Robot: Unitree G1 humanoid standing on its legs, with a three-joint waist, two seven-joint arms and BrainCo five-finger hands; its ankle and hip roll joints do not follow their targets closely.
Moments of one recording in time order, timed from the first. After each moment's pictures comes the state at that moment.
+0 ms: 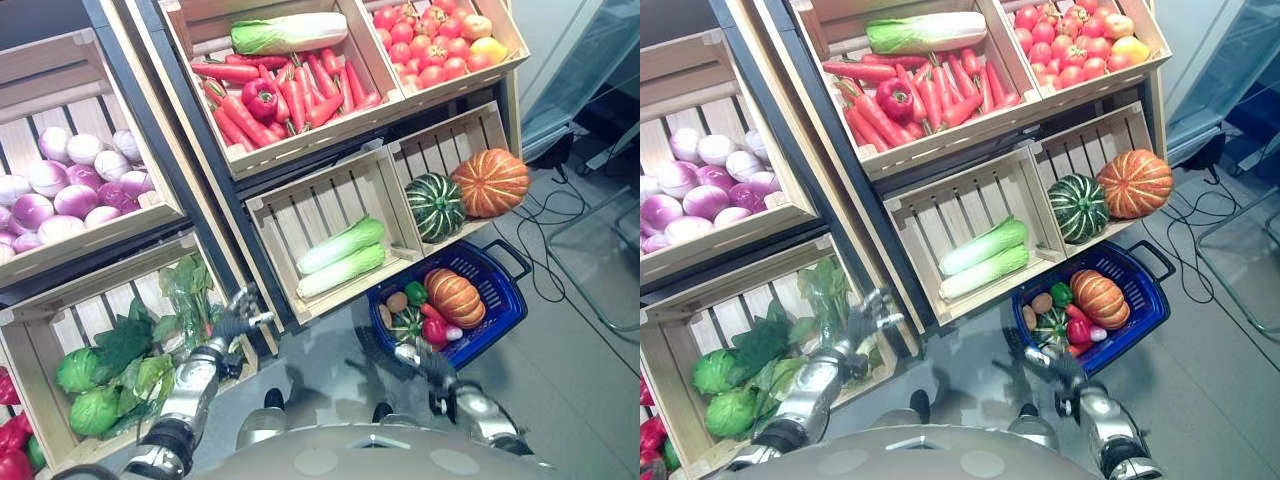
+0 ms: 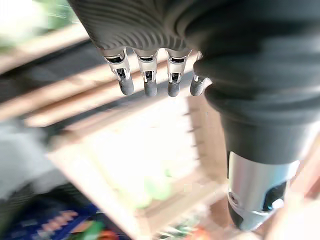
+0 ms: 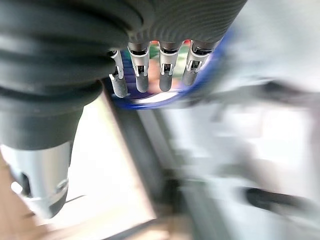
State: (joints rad) left arm 0.06 0.34 -0.19 0.55 -0.37 -0.33 -0.16; right arm 0.09 -0.30 0.22 0.71 0.34 -0.17 0.12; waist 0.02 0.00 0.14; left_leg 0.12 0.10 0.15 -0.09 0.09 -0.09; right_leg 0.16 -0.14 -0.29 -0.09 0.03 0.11
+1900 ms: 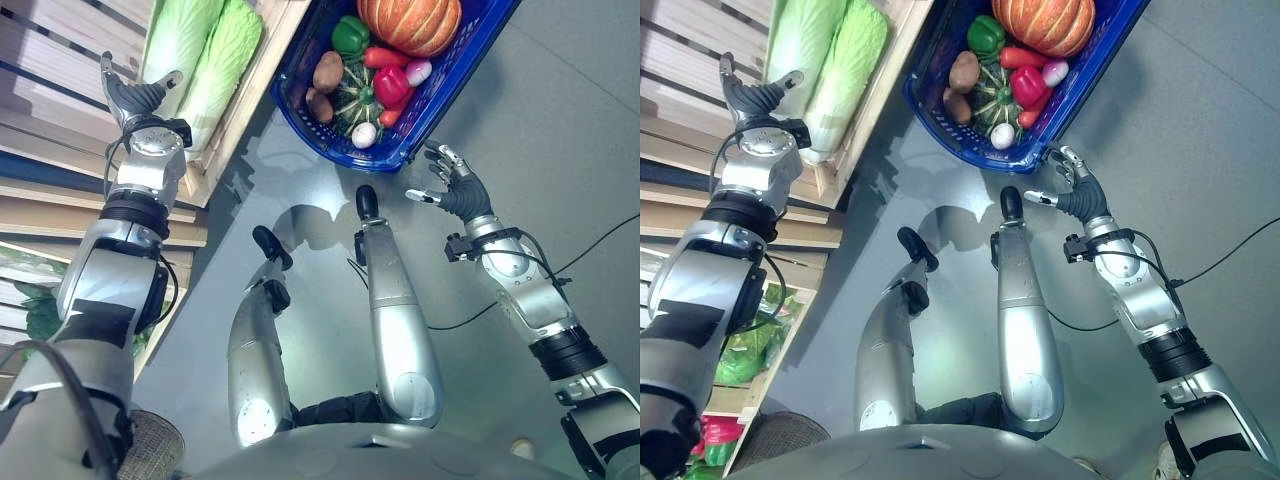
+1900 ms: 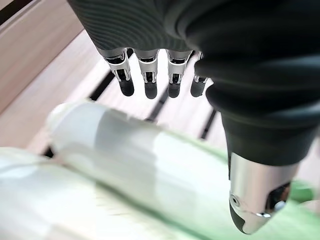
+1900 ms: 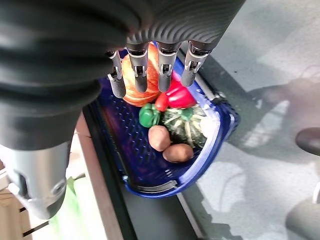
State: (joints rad) left arm -1.08 0.57 -0.28 1.01 -0.41 0.08 0.64; right arm -0.27 -0.66 0.30 0.04 0.36 -0.08 -0.12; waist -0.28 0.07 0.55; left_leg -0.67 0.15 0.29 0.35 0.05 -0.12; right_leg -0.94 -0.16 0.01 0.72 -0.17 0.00
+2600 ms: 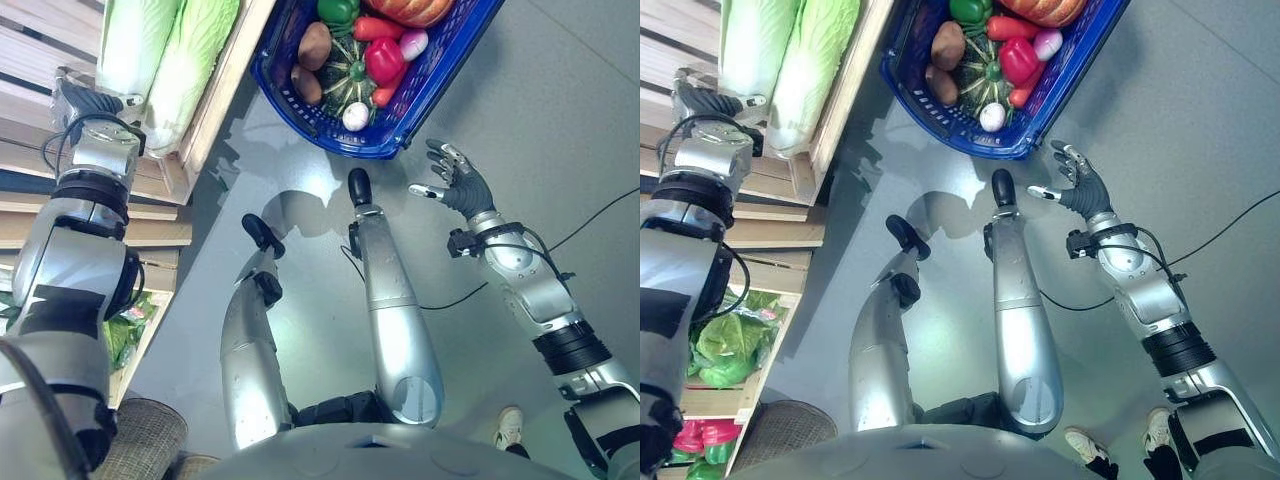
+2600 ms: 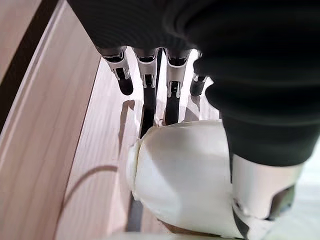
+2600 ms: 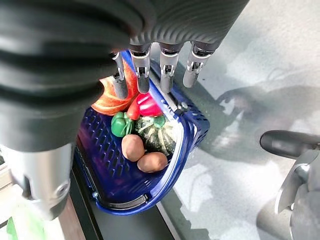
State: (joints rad) left arm -1.17 0.70 -0.42 1.19 -0.23 0.31 0.52; right arm -0.29 -0.69 0.29 0.04 0.41 -0.02 -0.12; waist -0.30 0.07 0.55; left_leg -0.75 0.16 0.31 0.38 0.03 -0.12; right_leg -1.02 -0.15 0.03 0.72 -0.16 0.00
